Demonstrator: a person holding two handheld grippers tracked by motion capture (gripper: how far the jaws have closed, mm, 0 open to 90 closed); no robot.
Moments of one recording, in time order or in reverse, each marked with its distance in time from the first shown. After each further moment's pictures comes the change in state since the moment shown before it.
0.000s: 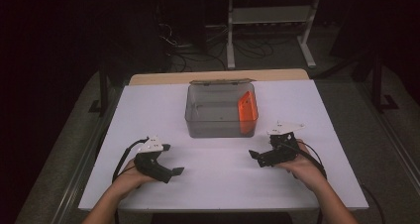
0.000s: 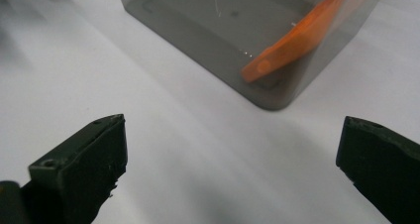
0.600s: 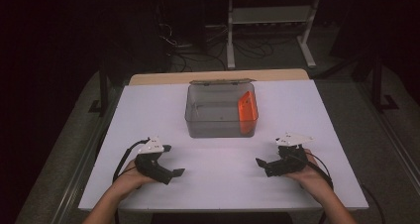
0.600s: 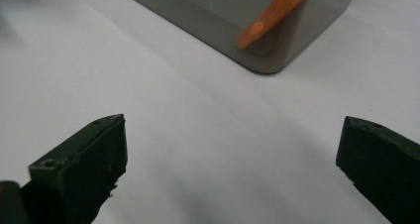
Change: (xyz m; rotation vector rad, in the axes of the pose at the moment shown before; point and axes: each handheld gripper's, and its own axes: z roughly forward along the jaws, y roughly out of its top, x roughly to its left) left arm -0.003 0.000 0.001 0.008 -0.014 0.008; right arm 0.001 -0.029 -0.011 -0.030 -0.025 0.005
